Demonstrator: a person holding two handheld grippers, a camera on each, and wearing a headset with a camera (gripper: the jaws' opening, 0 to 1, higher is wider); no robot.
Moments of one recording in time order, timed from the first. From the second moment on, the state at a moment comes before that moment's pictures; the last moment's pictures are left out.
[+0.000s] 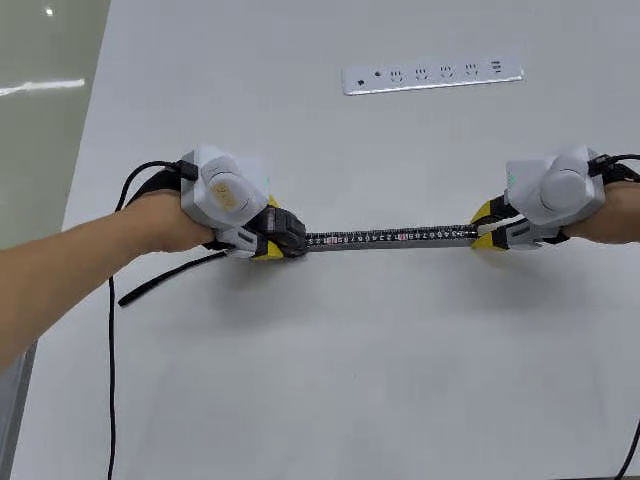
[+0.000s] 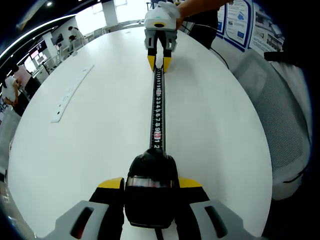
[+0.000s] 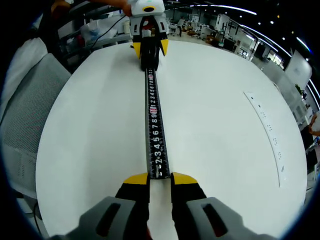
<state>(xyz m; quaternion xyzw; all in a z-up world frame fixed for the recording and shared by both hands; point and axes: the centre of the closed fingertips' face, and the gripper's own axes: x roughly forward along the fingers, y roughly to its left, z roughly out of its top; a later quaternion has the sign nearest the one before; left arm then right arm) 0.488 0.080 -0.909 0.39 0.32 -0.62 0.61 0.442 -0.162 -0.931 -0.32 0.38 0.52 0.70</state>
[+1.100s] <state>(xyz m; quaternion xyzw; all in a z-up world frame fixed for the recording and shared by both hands) 0.487 0.092 -0.882 0.35 0.32 -0.56 0.68 0.444 -0.166 -0.904 -0.28 0.38 0.43 0.77</state>
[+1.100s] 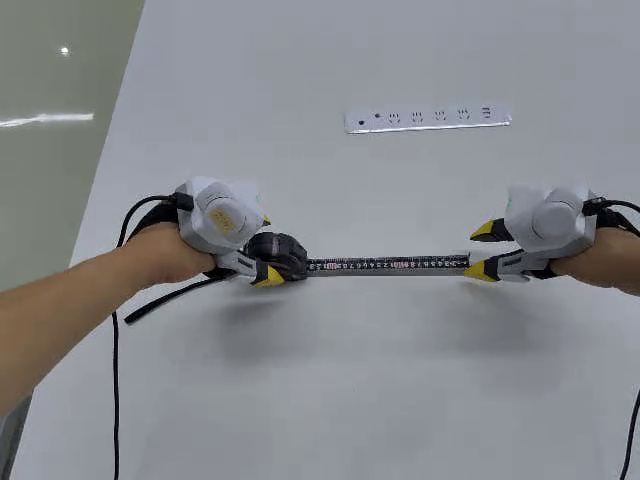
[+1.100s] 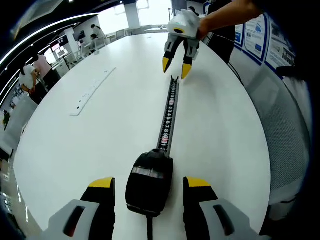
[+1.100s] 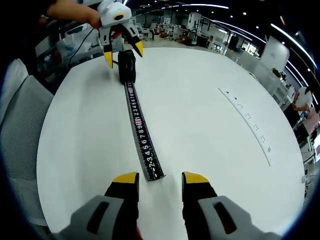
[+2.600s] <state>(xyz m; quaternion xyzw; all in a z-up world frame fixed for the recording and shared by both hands) 0.458 0.134 -0.829 0.21 0.30 -0.38 0.85 0.393 -0.164 -0.859 -0.16 0.37 0.27 0.87</state>
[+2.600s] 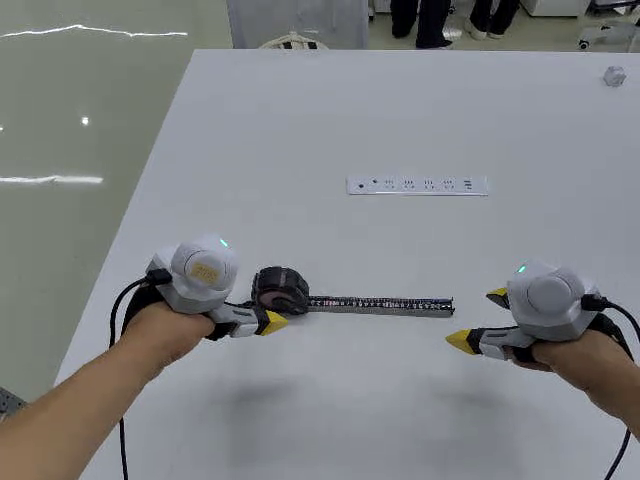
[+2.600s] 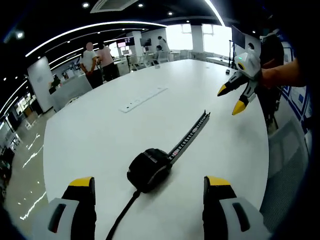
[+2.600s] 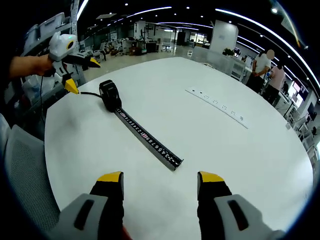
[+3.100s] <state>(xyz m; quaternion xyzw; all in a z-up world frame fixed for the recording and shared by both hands) 0.442 0.150 -0.811 0.17 0.29 -0.33 0.88 0.381 -0.157 -0.839 -0.13 0.36 0.23 0.90</state>
